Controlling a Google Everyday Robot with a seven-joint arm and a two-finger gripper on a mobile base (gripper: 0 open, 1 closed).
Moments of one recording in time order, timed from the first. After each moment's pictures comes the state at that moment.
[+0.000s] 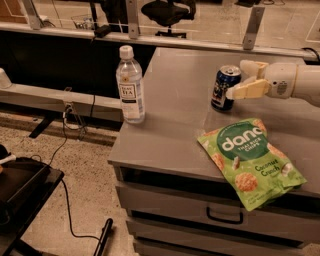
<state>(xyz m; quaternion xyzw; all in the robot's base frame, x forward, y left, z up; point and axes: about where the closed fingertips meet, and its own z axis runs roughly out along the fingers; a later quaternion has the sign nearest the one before) 0.662 -0.218 0.912 -0.38 0.66 0.35 0.55</state>
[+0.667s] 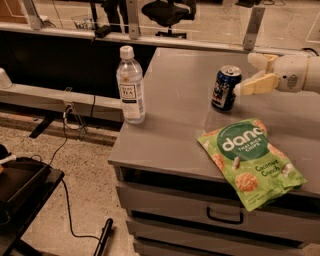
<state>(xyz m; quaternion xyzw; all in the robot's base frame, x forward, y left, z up) 0.659 -0.236 0.930 -0.40 0.66 0.32 0.55</state>
